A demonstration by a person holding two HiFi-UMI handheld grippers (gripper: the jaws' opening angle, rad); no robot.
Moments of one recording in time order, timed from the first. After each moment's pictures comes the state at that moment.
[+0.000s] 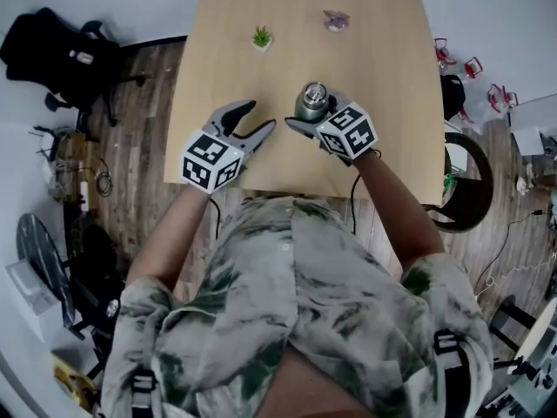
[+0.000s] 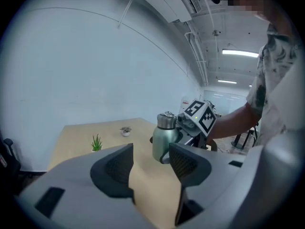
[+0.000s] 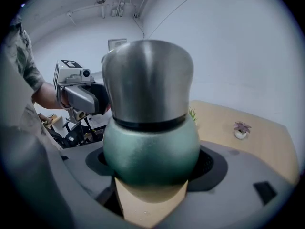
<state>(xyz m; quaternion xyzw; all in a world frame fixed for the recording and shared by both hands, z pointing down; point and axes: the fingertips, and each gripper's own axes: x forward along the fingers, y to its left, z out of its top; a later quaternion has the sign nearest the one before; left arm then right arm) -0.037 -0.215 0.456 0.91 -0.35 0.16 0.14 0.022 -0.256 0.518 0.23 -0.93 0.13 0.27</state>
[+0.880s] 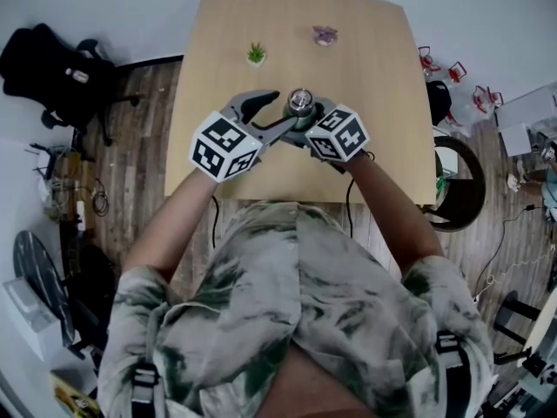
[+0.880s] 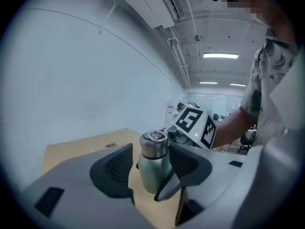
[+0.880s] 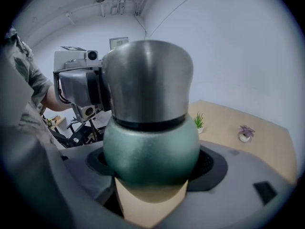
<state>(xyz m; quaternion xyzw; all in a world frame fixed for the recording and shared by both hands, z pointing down) 0.007 -0.220 0.387 0.95 -0.27 0.14 0.08 -0.006 -0.232 0.477 0.21 -0.93 0.14 0.28</state>
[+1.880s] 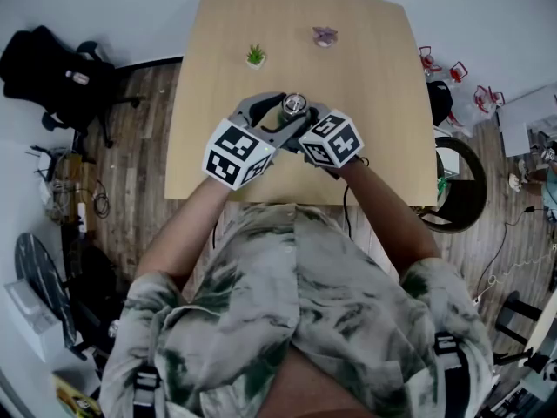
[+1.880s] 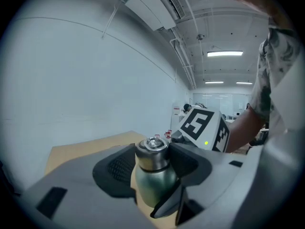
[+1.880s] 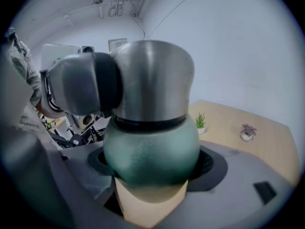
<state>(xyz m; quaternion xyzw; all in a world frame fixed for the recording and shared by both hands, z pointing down) 0.022 -0.231 0.389 0.94 -0.31 0.13 0.07 -0.016 -0.231 0.479 0.22 -0.93 0.15 0.27</state>
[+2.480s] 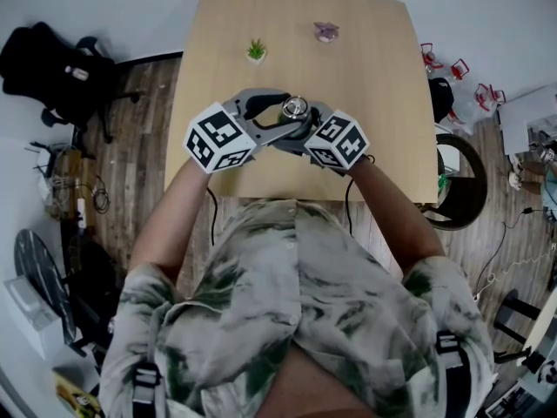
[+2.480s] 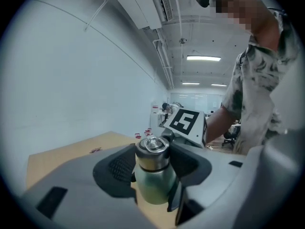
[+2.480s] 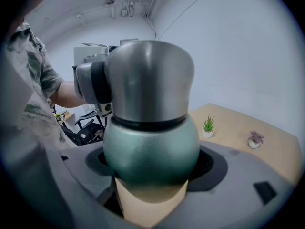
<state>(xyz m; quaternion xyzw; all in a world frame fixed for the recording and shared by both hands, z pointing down) 0.020 -0.211 0.387 0.98 -0.17 0.14 0.05 -0.019 -0.209 0.477 0.16 -0.94 0.12 0.27</state>
